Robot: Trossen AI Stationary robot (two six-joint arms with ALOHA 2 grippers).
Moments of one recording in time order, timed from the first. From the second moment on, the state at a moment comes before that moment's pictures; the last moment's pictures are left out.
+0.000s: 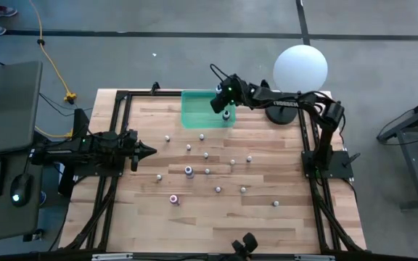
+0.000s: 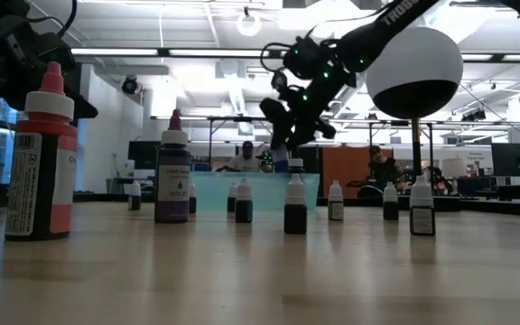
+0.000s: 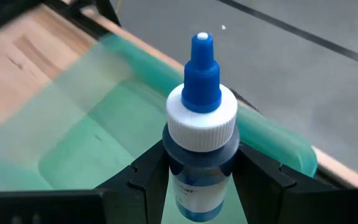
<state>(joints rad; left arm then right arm) 0.00 0.01 0.17 -0.47 -0.09 -0.48 -0.52 1.86 1.31 -0.14 0.19 0.31</state>
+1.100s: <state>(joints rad) 0.00 0.01 0.17 -0.47 -0.09 -0.48 -0.61 1.86 1.19 0.07 0.19 0.39</state>
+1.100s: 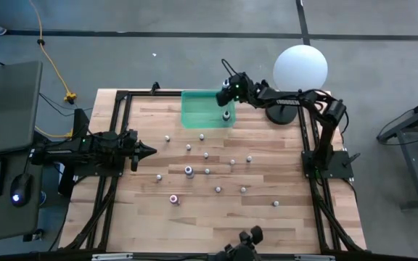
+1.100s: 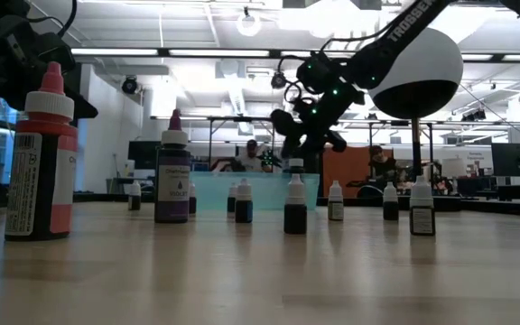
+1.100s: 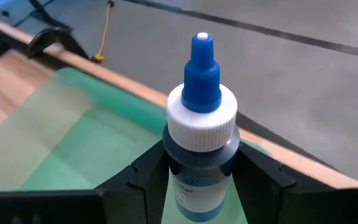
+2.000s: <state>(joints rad) 0.00 0.01 0.17 -0.47 -0.09 -0.48 -0.63 1.94 1.20 0.06 0.21 0.38</state>
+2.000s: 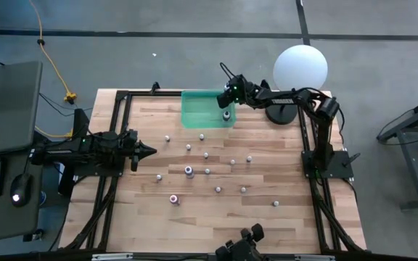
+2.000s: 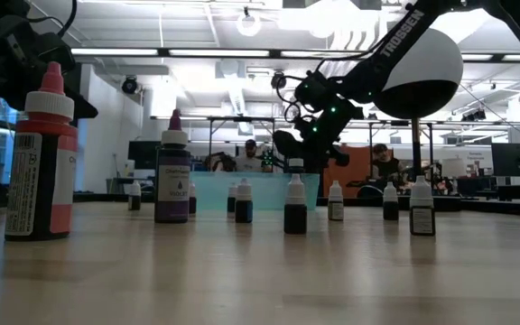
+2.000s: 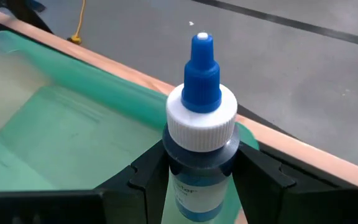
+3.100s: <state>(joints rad) 0.00 0.01 0.17 -0.47 -0.09 -0.48 -0.63 1.94 1.20 0.04 0.16 0.36</state>
